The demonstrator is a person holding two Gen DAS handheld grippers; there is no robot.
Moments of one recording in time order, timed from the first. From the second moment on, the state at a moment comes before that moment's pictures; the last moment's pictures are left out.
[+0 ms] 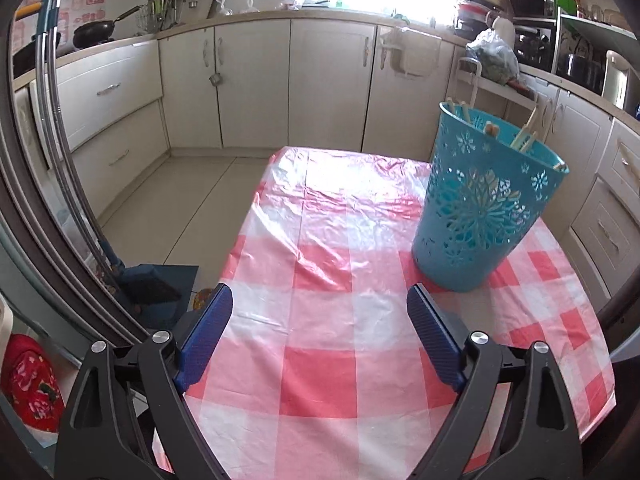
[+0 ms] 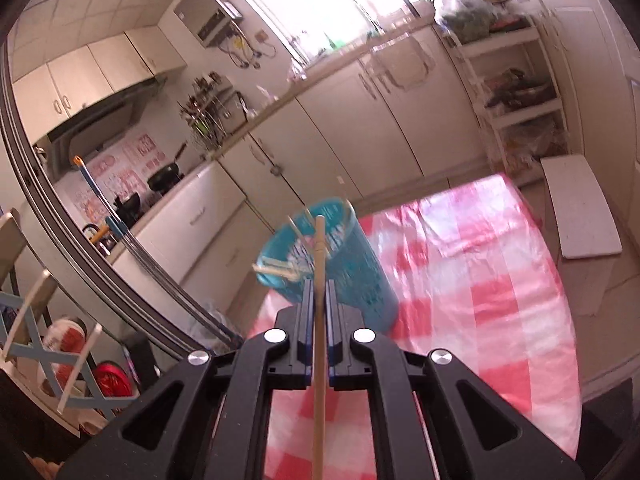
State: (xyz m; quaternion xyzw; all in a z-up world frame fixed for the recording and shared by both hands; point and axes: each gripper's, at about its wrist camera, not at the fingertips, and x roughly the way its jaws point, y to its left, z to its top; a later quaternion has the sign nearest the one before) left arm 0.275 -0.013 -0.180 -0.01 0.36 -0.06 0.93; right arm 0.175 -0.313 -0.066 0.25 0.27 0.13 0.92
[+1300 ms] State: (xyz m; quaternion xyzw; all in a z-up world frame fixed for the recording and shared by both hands) left arm 0.240 -0.048 -0.128 0.02 0.35 -0.06 0.93; right arm 0.174 -0.256 -0.075 0.08 0.24 0.03 0.97
